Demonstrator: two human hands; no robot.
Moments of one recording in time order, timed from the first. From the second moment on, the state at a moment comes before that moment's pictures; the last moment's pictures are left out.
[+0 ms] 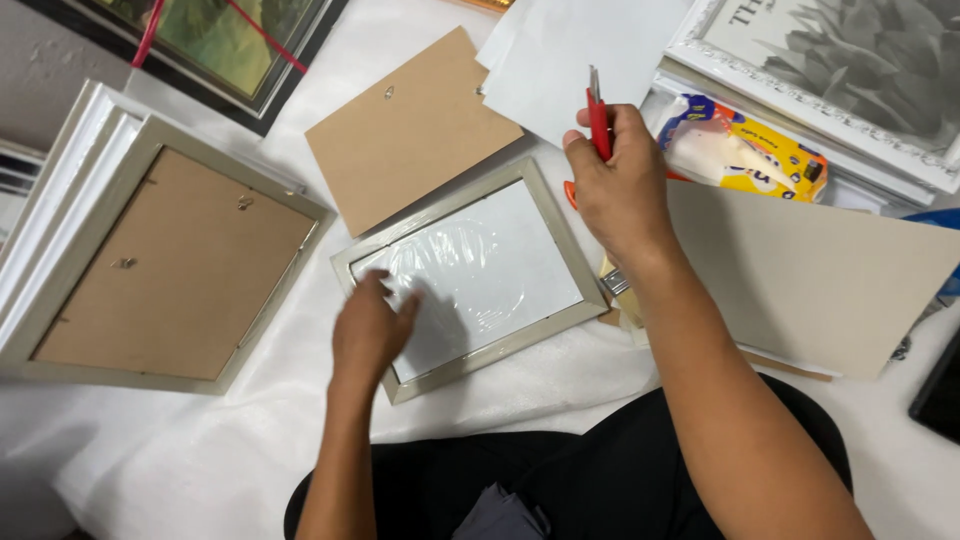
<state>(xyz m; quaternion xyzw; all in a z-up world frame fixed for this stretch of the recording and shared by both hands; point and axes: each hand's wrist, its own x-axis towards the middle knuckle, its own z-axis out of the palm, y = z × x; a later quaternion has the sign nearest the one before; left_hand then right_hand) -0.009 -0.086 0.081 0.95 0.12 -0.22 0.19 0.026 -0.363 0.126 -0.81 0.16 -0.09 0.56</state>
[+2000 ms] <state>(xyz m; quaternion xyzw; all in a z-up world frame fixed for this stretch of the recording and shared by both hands) 0.097 -0.067 0.064 0.82 -0.04 0.14 0.56 0.017 -0.356 0.138 -0.81 0.11 -0.07 0.57</state>
